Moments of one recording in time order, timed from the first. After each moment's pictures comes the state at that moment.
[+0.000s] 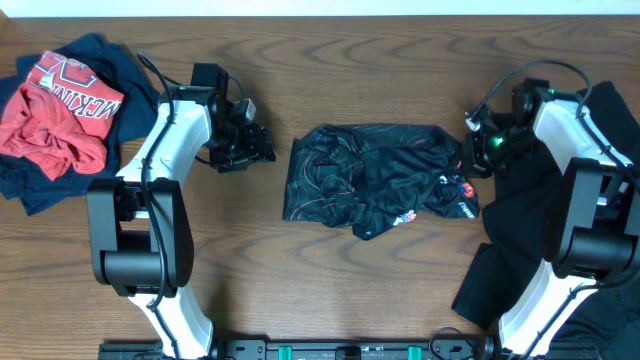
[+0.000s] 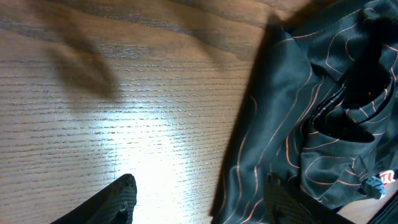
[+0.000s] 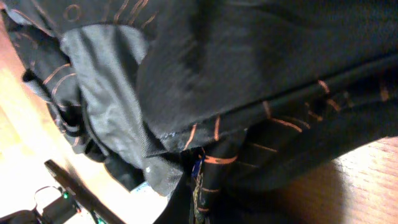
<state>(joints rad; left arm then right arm) -0.06 1.95 1.41 -0.95 0.38 -0.16 -0.14 2.04 1.43 -1.10 -0.59 -0.10</state>
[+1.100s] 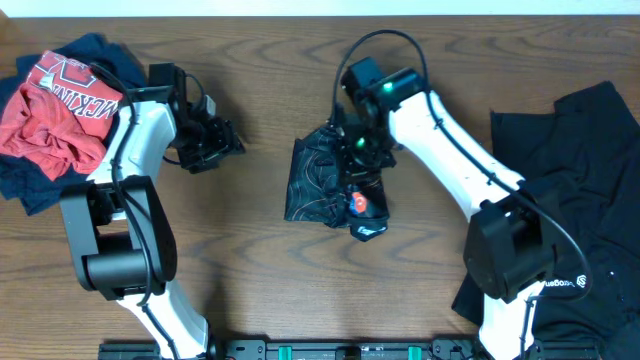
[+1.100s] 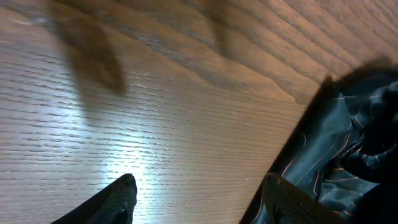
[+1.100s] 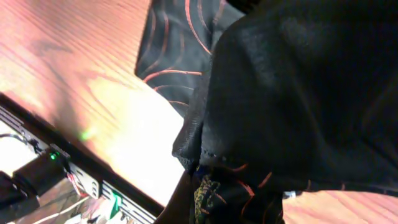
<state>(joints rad) 0.10 1.95 1.41 -0.94 0.39 -0.23 0.53 2.04 1.75 -1.25 -0.43 0.20</state>
